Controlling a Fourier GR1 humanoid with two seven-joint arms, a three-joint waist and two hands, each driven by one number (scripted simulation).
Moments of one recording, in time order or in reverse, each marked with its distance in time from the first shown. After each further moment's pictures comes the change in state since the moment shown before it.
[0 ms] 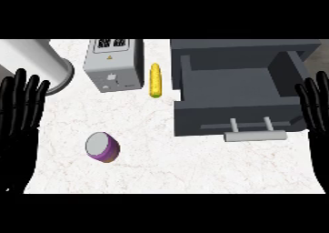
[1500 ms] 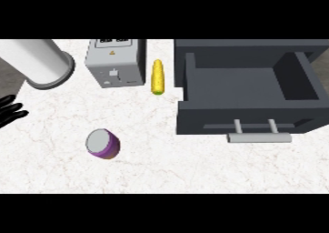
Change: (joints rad) left arm -0.054 0.675 0.176 0.535 0.924 -1.007 0.105; right arm 0.310 -0.018 -0.272 -0.031 -0.209 0.096 0.068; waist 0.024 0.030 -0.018
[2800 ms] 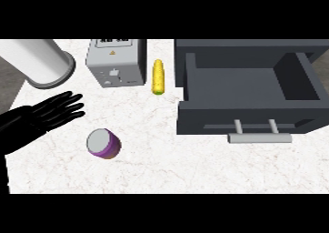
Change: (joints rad) left arm -0.111 -0.191 -0.175 0.042 0.064 0.208 0.297; right arm 0.096 0.019 -0.228 0.019 -0.142 0.232 -0.050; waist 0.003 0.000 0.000
